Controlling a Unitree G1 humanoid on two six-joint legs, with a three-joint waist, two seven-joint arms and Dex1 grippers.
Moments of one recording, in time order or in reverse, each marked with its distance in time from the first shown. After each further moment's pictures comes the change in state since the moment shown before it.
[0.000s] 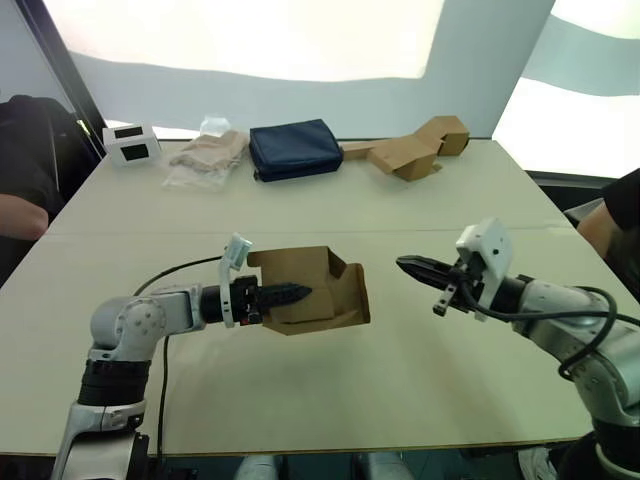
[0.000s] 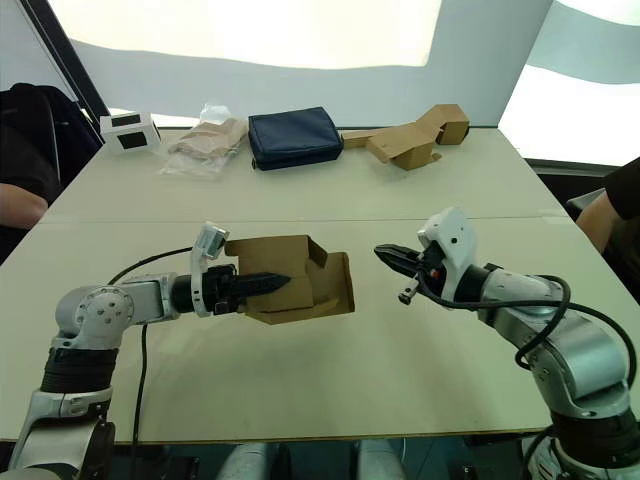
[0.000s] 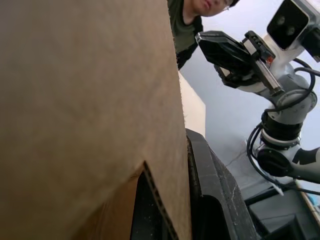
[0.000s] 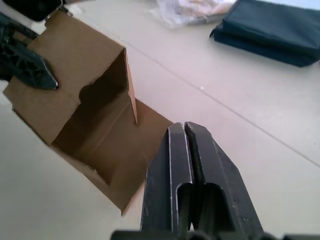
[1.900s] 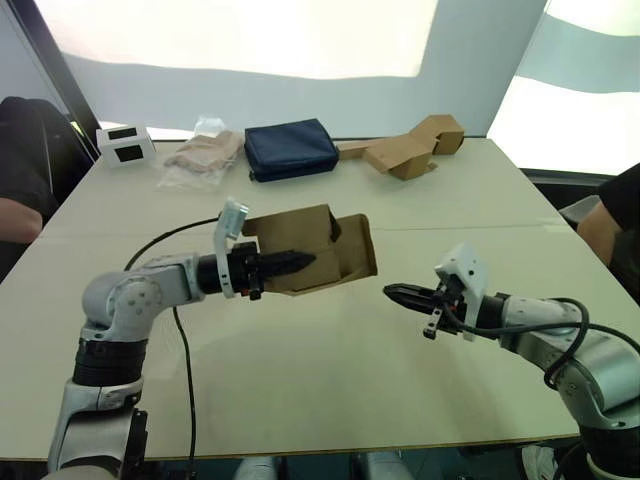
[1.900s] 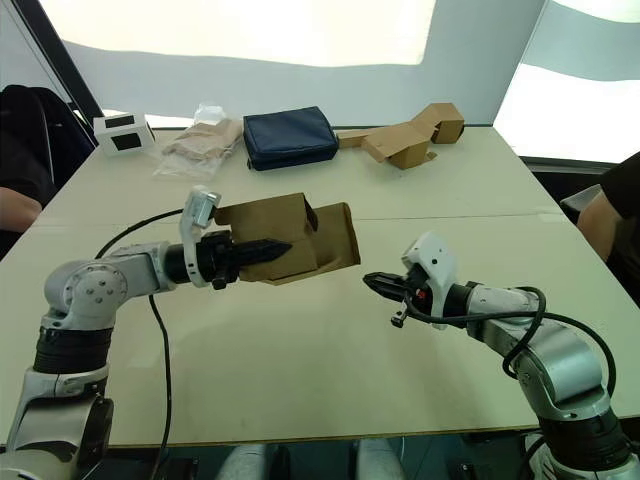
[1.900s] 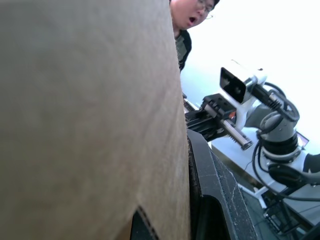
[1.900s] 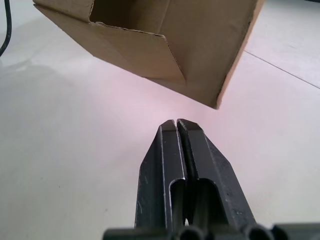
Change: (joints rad) left arm -0.116 0.028 -0.005 -0.030 -0.042 -0.073 0.019; right arm 0.049 0.010 0.087 0.031 -0.040 0.024 0.142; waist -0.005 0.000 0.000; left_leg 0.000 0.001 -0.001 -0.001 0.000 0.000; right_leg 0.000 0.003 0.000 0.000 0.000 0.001
